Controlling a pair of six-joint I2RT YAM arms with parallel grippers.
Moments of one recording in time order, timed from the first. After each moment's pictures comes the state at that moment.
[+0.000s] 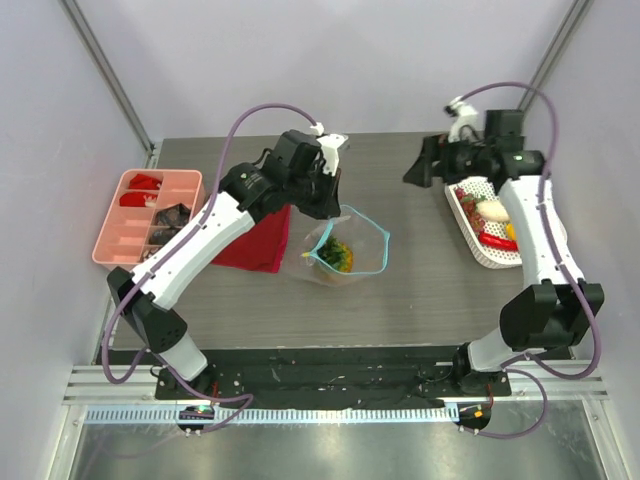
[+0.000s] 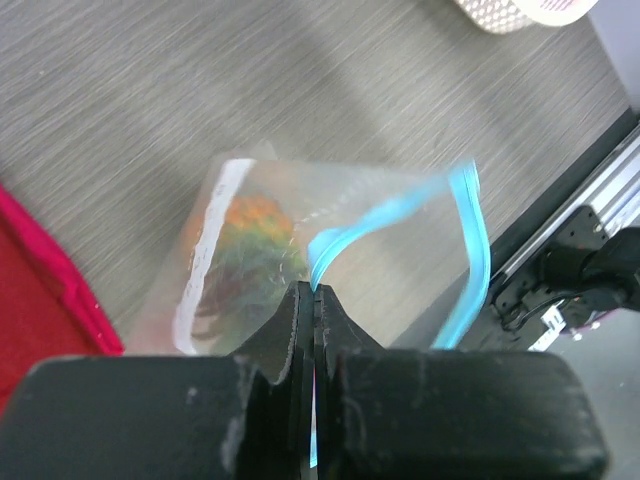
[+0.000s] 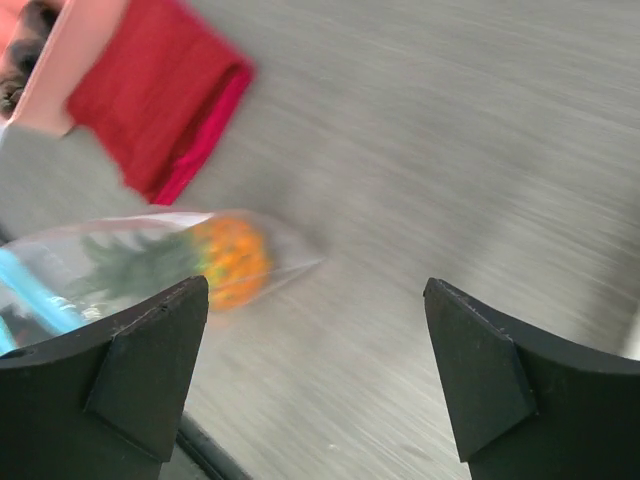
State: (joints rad) left arm -0.76 1.62 1.80 -0.88 0.15 -0.26; right arm 0.06 1.51 1.55 -0.73 -0.64 -0.03
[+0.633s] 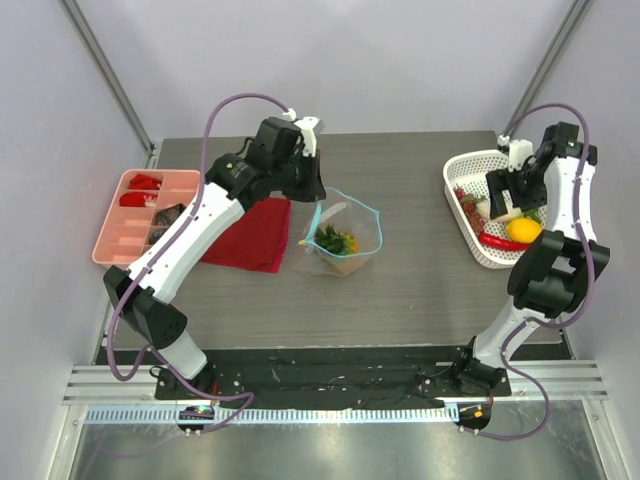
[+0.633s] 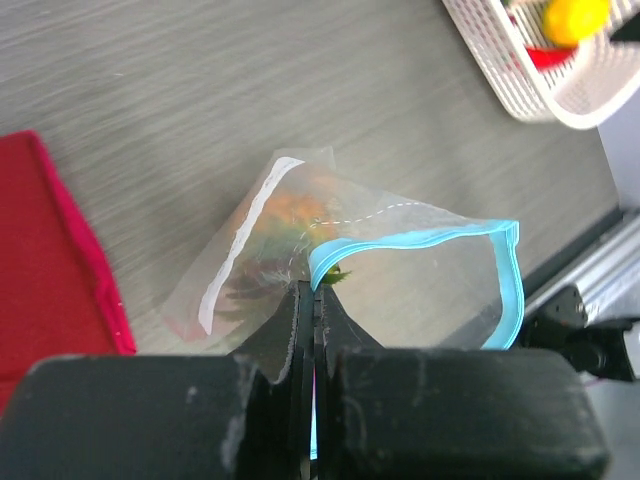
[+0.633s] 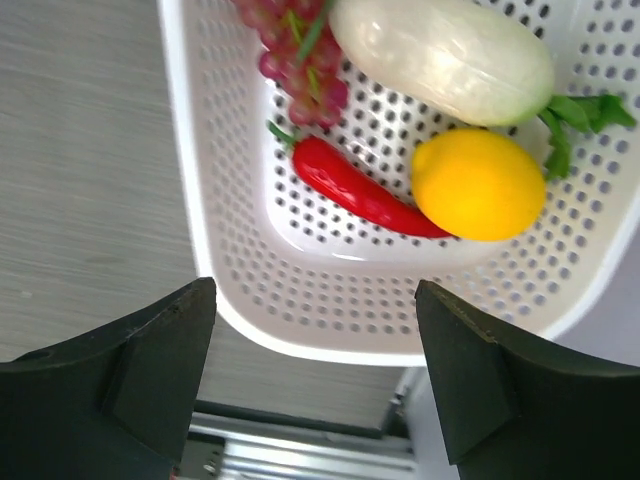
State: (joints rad) left arm -0.66 1.64 1.82 -0.84 0.14 -0.35; right arm -0.38 1.79 1.74 -1.16 -0.24 -0.58
